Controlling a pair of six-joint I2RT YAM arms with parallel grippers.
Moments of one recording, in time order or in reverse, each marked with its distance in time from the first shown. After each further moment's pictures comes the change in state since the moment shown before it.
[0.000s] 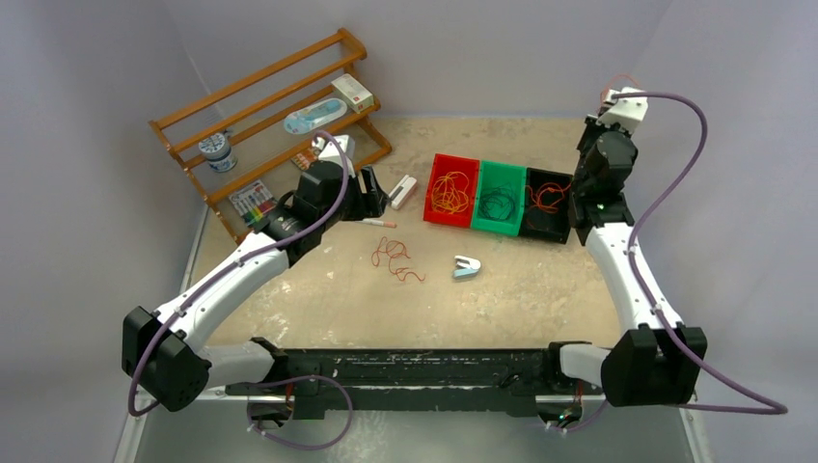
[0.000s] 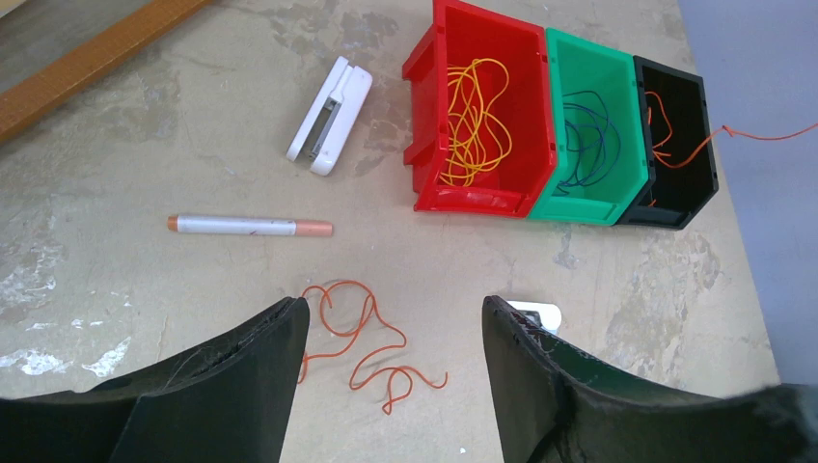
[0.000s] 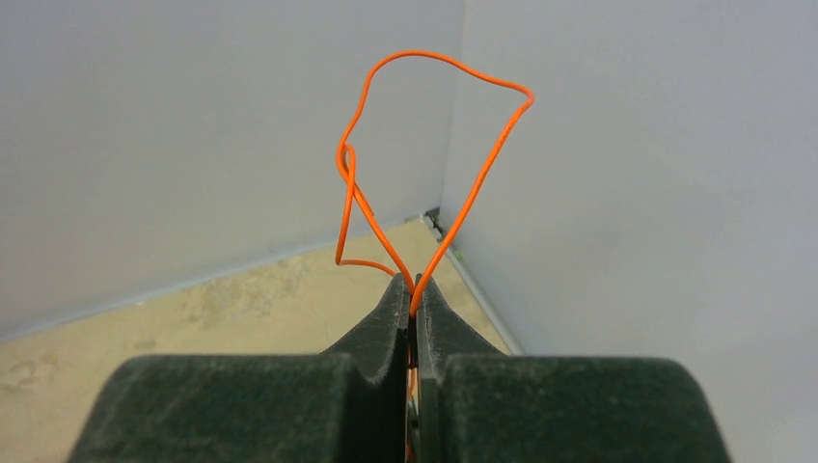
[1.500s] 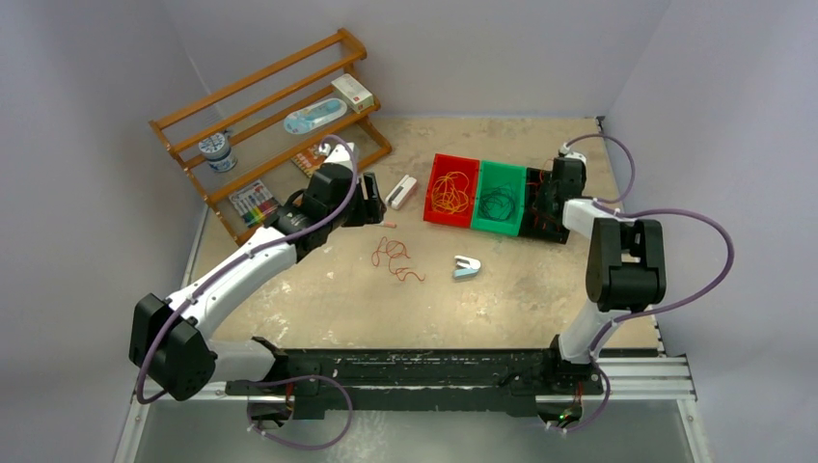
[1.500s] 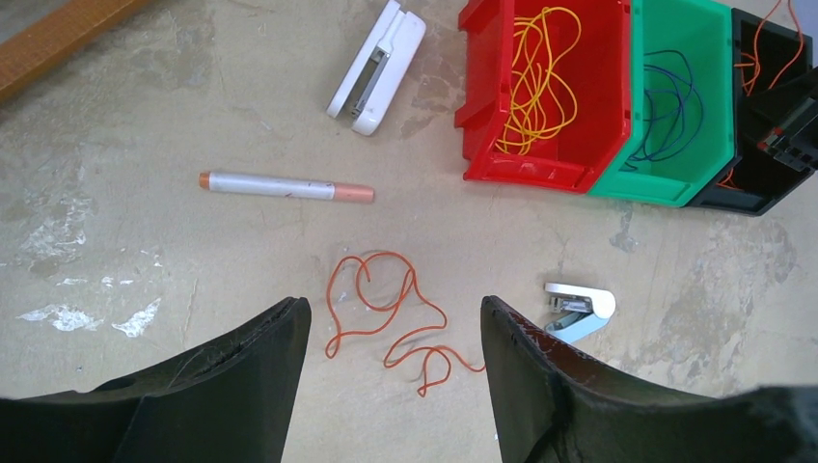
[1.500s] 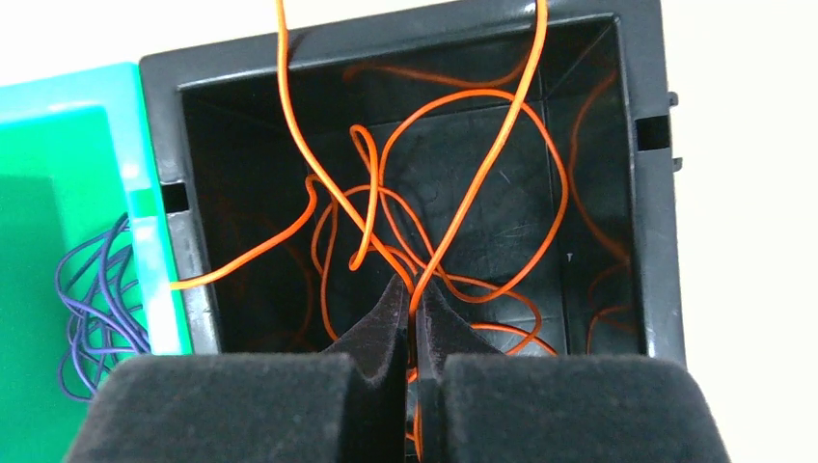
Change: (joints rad) left arm 0.000 0.057 -0.001 -0.071 -0.037 0.000; right arm -0.077 0.535 -0.076 -0.264 -0.343 0.357
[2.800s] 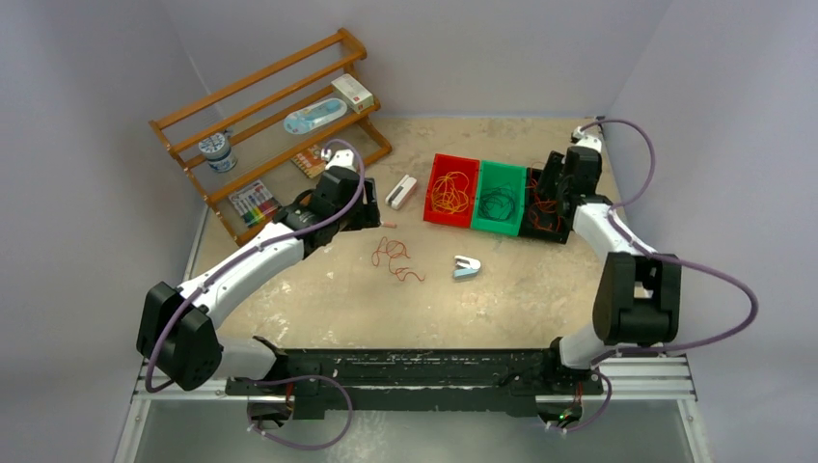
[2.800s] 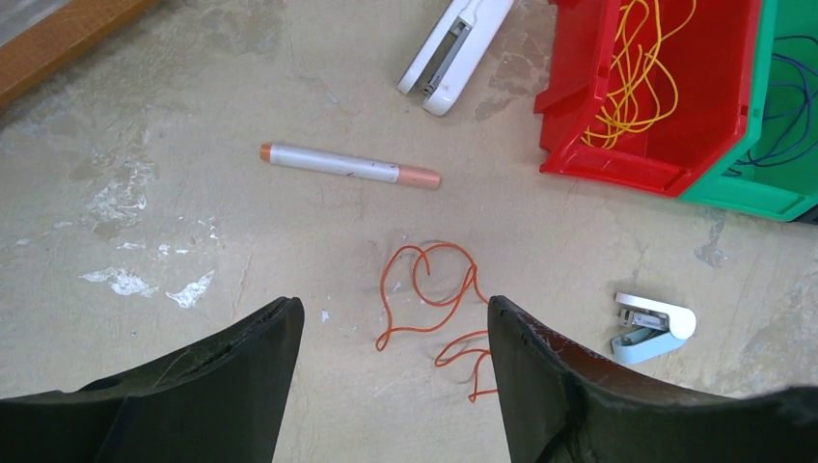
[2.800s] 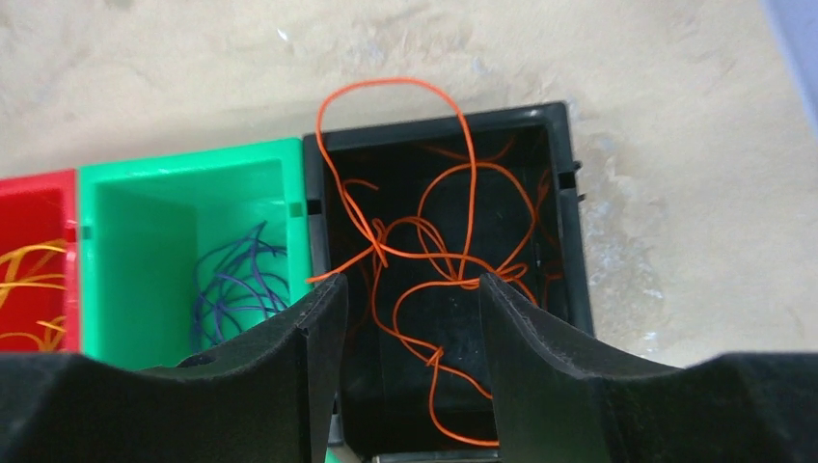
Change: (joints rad) left arm 0.000 0.056 -0.003 -0.054 -0.096 -0.004; right arm 0.000 -0.246 0.000 -0.050 0.000 -0.019
